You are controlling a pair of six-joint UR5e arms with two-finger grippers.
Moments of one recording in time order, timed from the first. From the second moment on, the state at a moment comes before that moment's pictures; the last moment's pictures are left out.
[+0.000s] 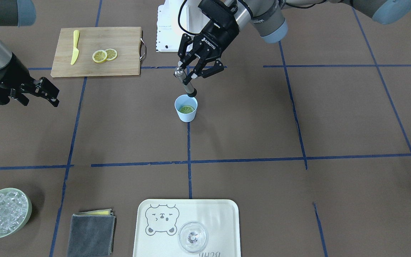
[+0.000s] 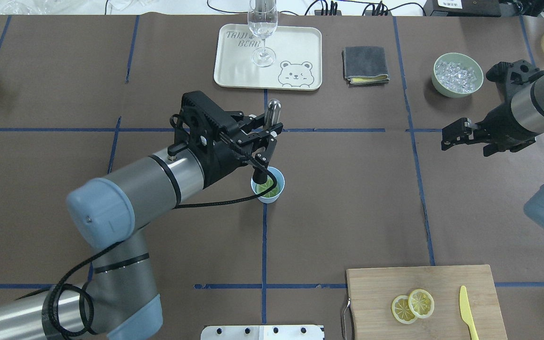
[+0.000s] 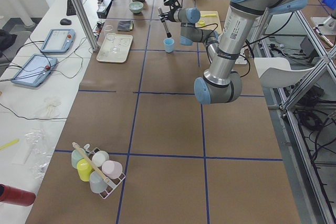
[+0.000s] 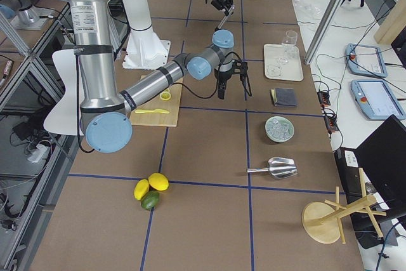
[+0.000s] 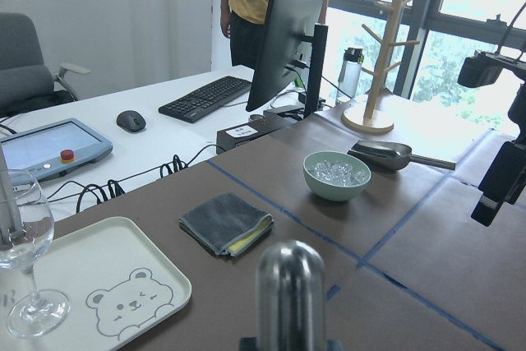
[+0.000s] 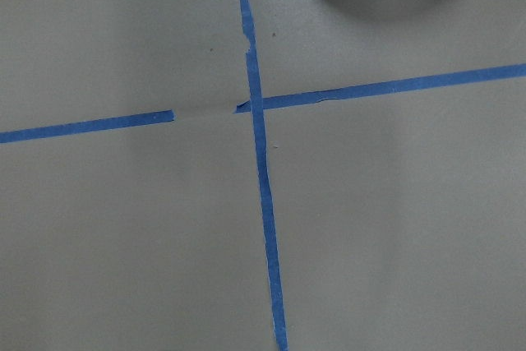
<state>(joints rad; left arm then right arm) -0.36 -2.12 -1.79 -2.59 -1.20 -0.56 0.94 -1.48 2.01 -1.46 2.16 0.99</state>
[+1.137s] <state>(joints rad) -0.30 -2.17 -1.64 -2.67 -1.06 -0.56 0.94 -1.48 2.01 -1.46 2.16 0.99</state>
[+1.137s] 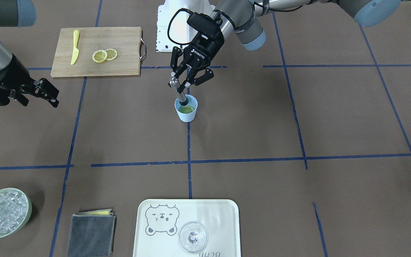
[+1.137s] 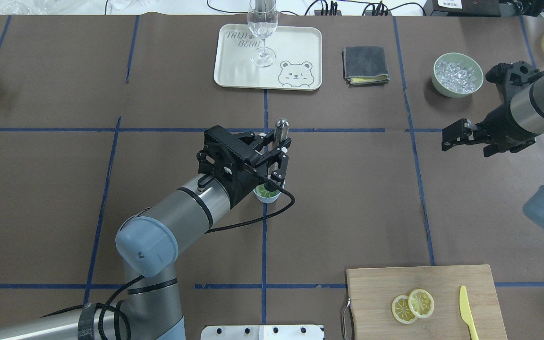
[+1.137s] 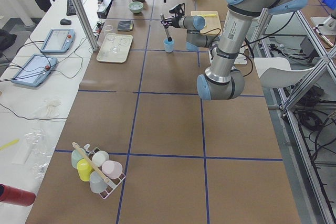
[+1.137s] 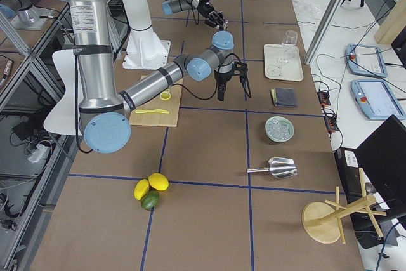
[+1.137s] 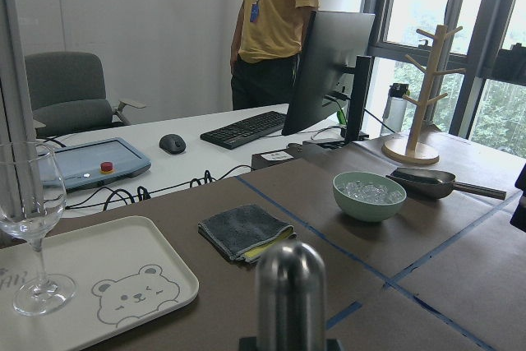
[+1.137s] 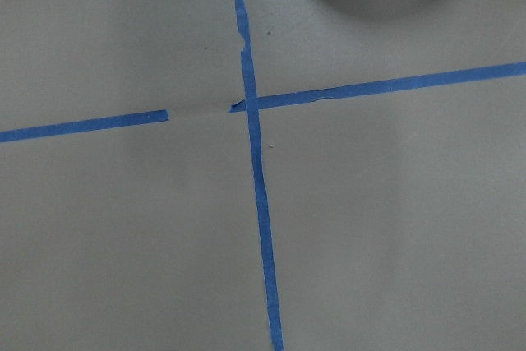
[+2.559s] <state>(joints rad) -0.29 -2.18 -1.55 -2.70 -1.04 -0.55 0.94 -1.48 2.01 -1.46 2.16 1.00</state>
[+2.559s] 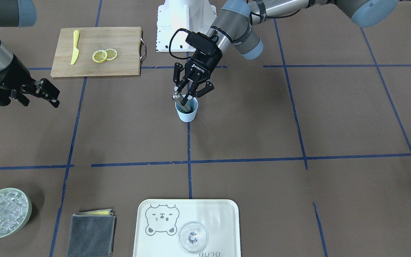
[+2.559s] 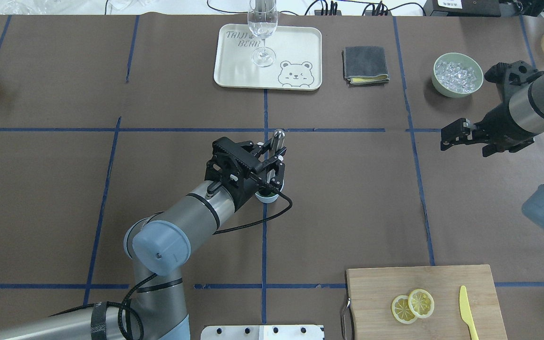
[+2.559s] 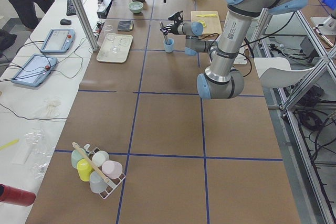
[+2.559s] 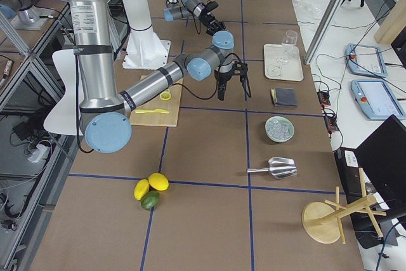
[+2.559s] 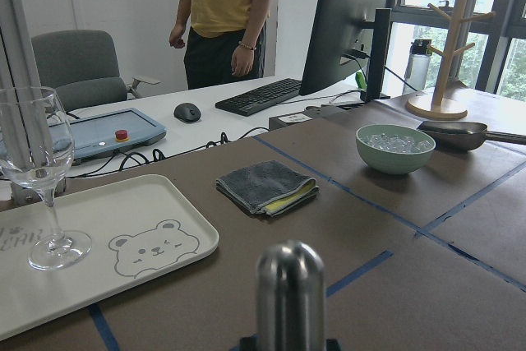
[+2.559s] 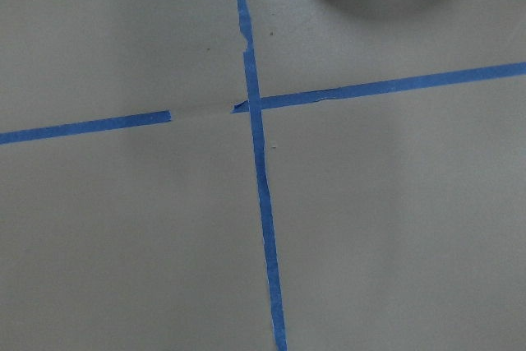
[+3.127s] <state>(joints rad) -0.30 -2.20 -1.70 -2.54 -1.09 -0.39 0.94 -1.48 2.02 -1.46 2.16 1.00</state>
